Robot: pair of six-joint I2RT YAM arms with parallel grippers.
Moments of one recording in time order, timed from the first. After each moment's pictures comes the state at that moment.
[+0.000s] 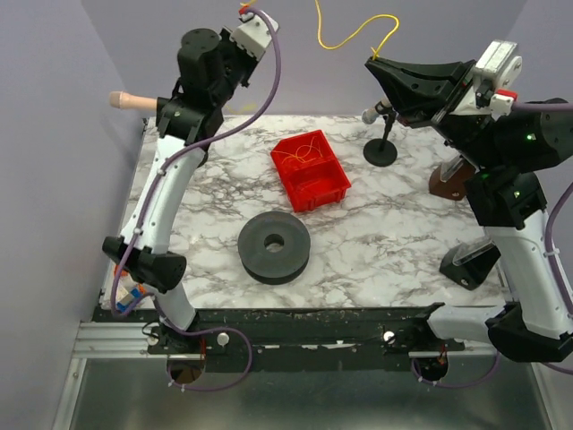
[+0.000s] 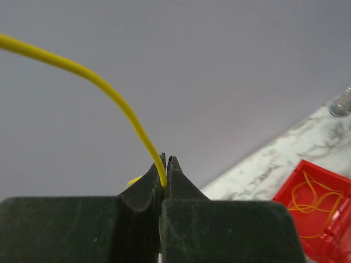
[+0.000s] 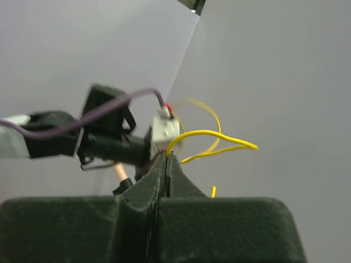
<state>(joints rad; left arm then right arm) -0.39 1.77 2.16 -0.40 0.06 0.46 0.57 1.25 1.87 0.01 -0.48 -0.21</state>
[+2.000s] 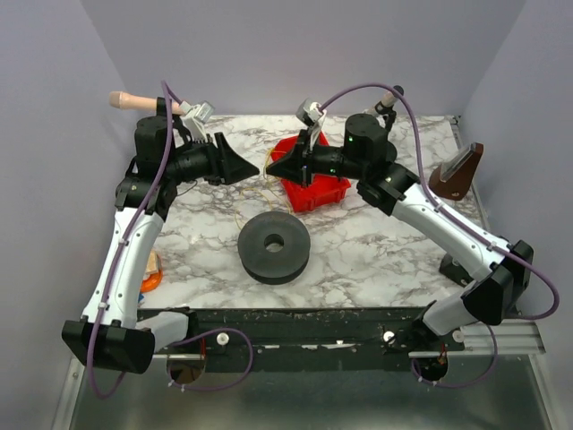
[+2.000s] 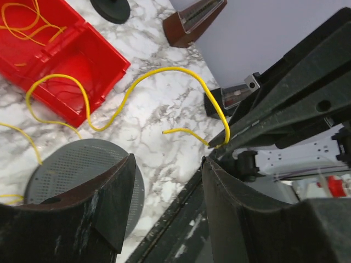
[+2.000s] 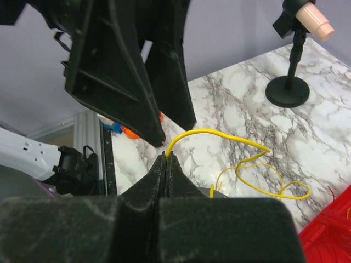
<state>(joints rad) -0.13 1.17 1.35 -0.53 0.84 -0.43 0.74 1.49 1.47 -0.06 -0.59 0.13</state>
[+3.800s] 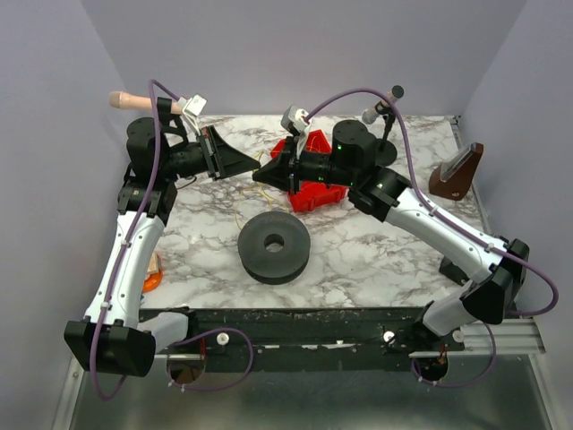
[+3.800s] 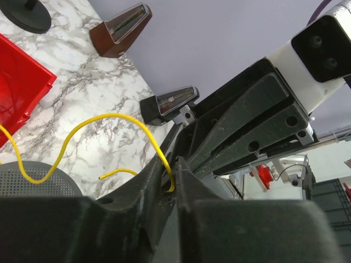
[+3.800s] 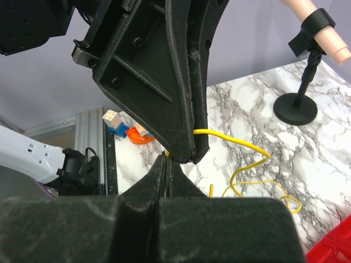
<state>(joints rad) -0.11 1.15 1.24 -0.15 1.07 -0.84 0.84 1.51 1.51 -0.06 -0.52 0.08</state>
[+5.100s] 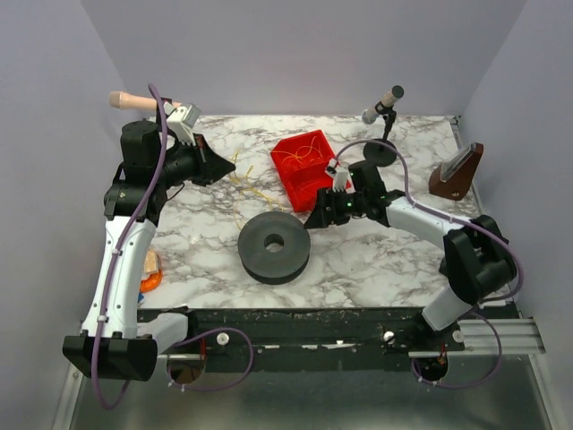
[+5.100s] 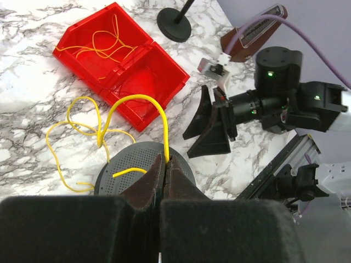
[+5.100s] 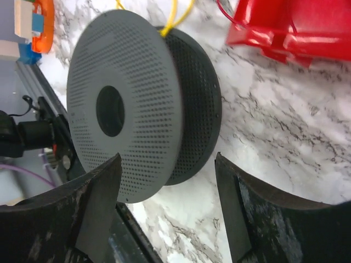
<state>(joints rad) -0.06 1.12 1.33 -0.58 0.72 -0.28 0.50 1.58 0.97 -0.13 -0.58 0.32</state>
